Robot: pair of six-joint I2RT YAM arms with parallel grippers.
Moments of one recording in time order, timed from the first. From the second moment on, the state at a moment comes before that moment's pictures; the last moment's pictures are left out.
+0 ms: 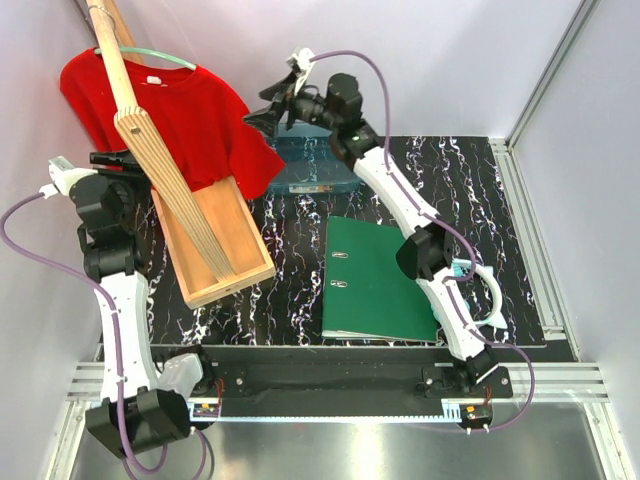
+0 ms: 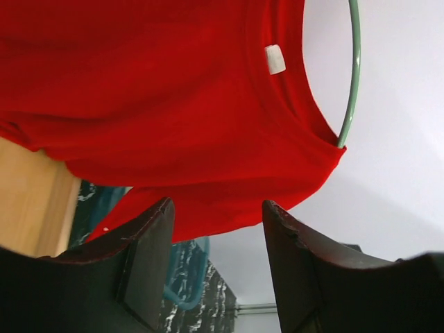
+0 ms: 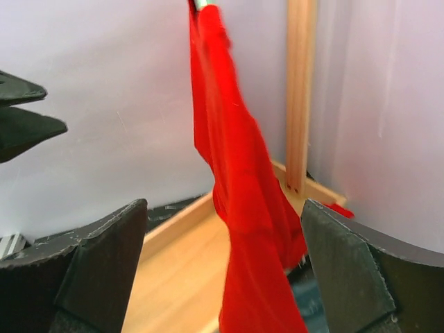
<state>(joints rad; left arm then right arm) 0.30 0.99 1.07 -0.12 0.09 -1.15 0.58 2.48 2.72 0.01 -0.67 0.22</state>
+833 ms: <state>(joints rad) 0.36 1.37 1.21 0.44 0.49 -1.45 0.69 2.24 2.16 0.11 -0.30 0.21</state>
